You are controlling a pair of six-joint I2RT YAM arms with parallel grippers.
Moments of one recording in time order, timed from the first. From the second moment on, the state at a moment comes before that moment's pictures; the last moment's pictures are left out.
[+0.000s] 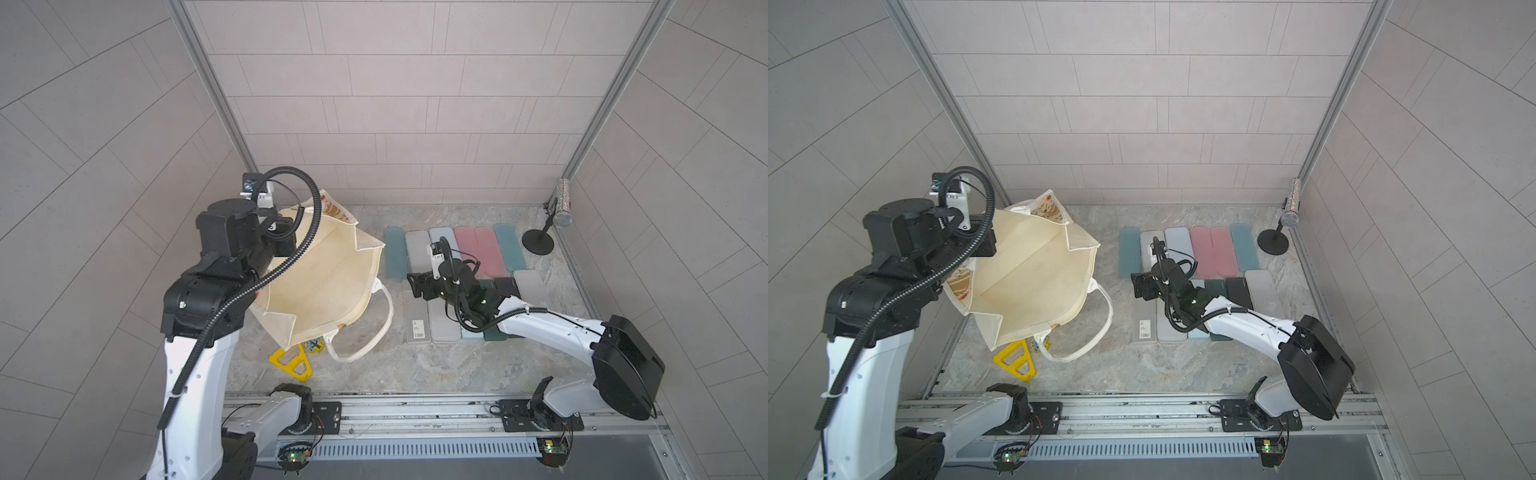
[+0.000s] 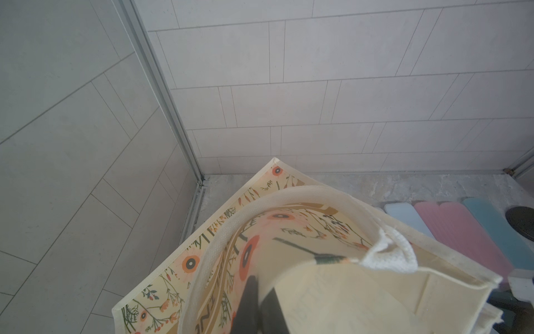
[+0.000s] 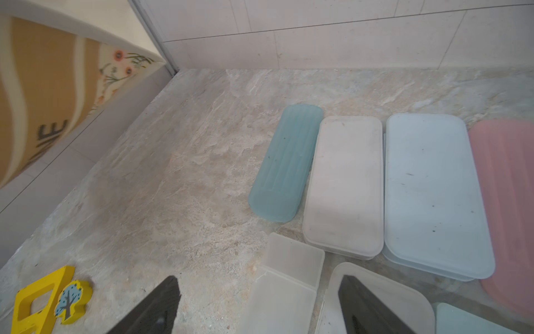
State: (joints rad) left arm -0.16 1.09 1.77 -1.09 -0.19 -0.03; right arm 0.76 1.40 0.84 0.09 0.16 0.41
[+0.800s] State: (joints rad) left arm -0.16 1.18 1.72 -1.11 -0.25 -0.19; right arm 1.05 1.15 0.79 0.08 0.32 0.73
